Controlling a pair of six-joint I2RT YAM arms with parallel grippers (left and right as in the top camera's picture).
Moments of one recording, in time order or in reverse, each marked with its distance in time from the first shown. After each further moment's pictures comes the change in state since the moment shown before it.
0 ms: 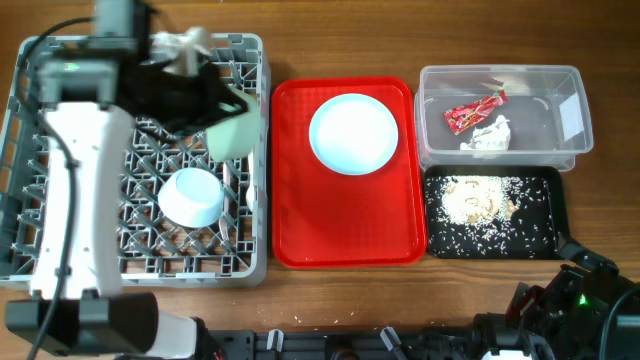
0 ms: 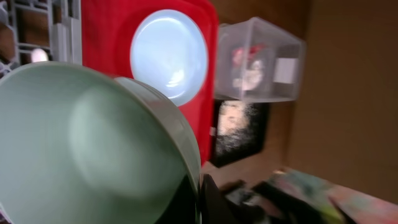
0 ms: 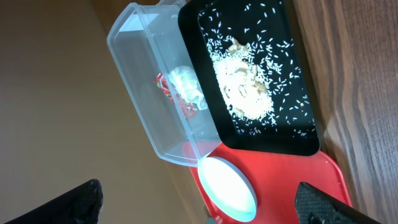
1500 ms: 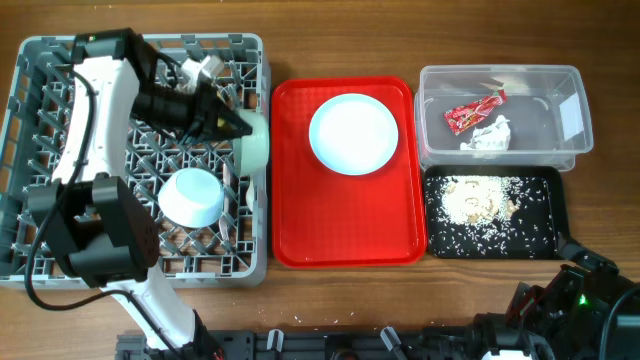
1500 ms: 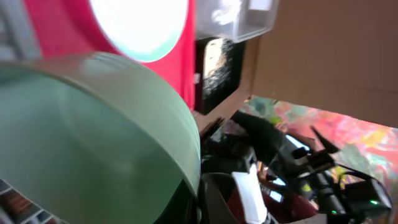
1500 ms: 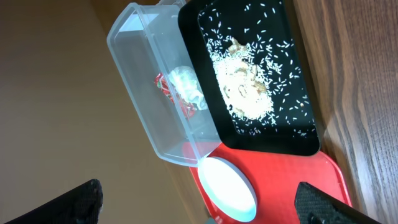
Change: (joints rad) left arm 0.062 0.331 -0.042 -0.272 0.217 0.576; right arm 0.000 0.000 0.000 0.000 0.000 0.000
